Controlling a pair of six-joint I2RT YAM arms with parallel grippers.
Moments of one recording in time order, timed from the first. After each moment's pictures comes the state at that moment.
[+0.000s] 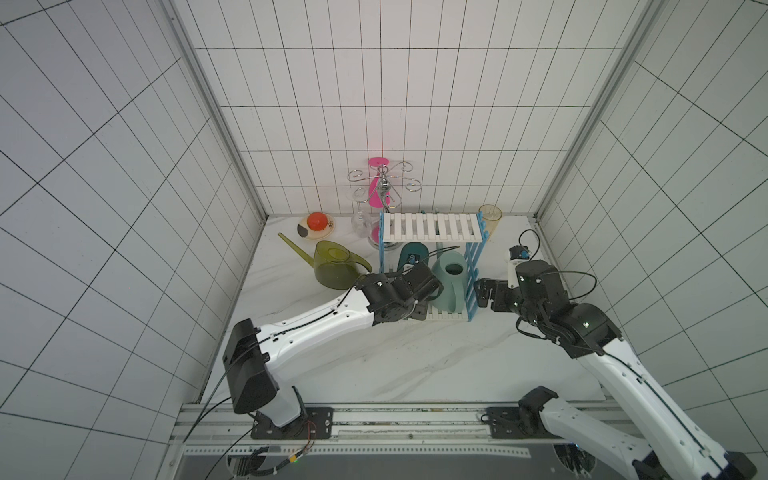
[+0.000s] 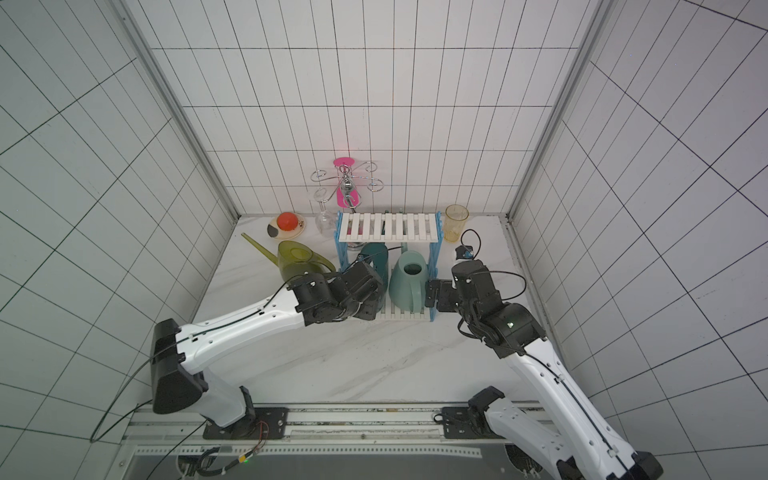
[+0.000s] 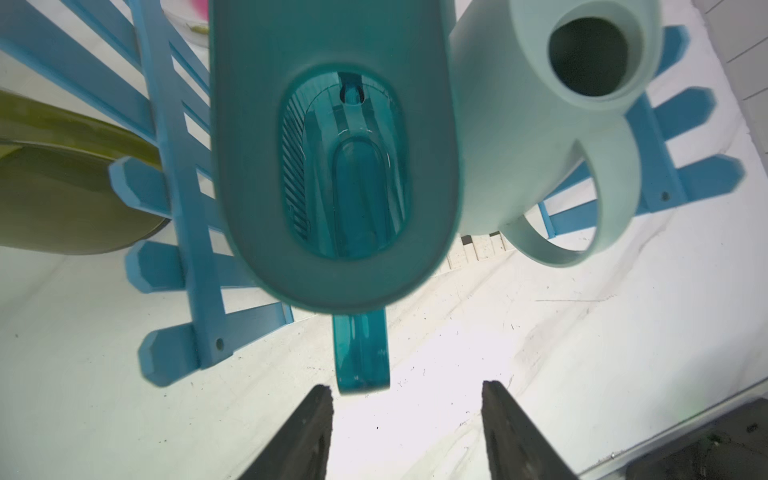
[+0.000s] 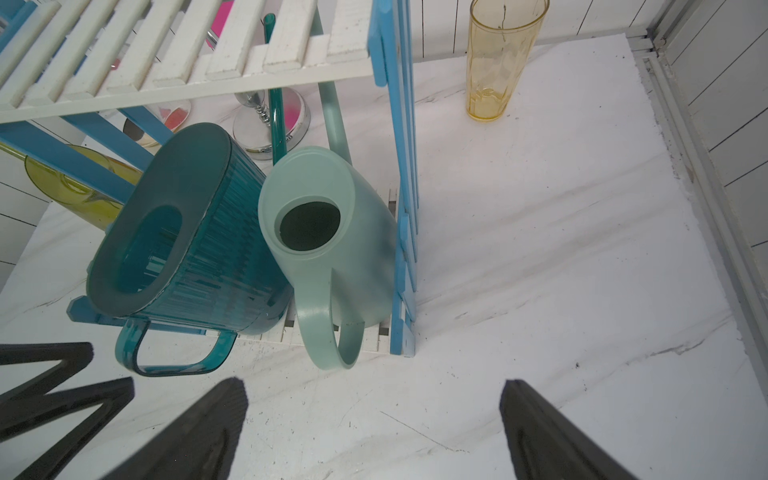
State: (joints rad) left arm -1.04 1.55 1.46 -0.93 -0.29 -0.68; right arm 0.61 0.88 1.06 -0.86 0.21 0.40
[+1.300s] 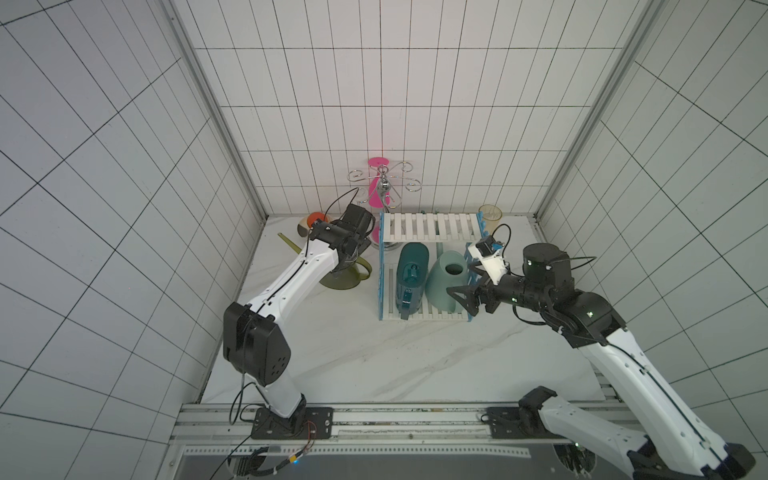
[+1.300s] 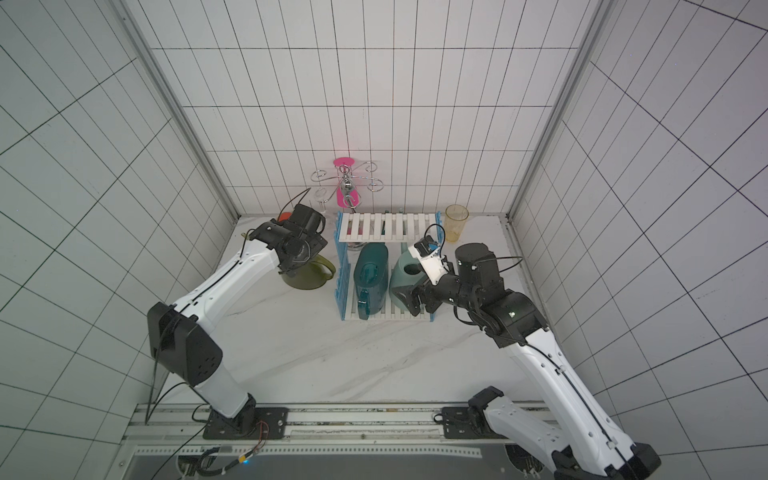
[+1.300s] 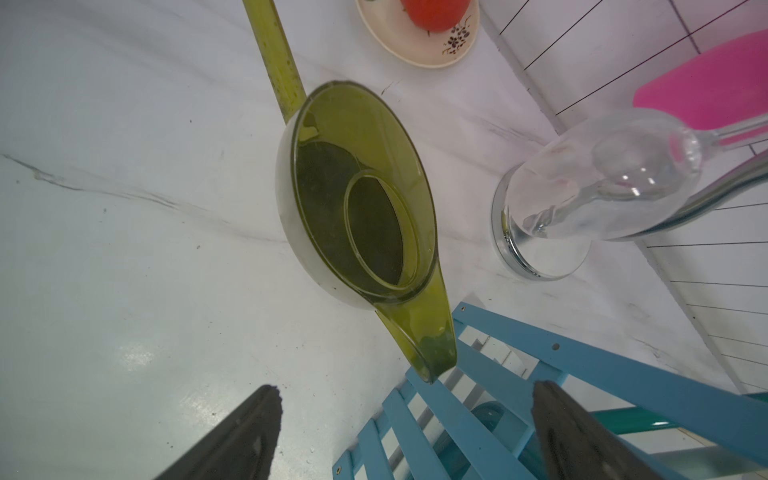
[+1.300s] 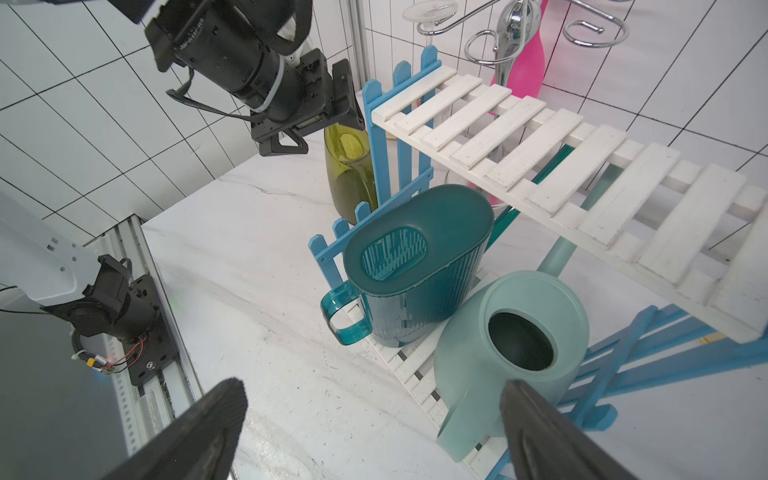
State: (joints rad) left arm -0.44 1.71 1.64 -1.03 -0.32 -1.25; right arm 0.60 0.95 1.18 -0.72 -0.36 -0.09
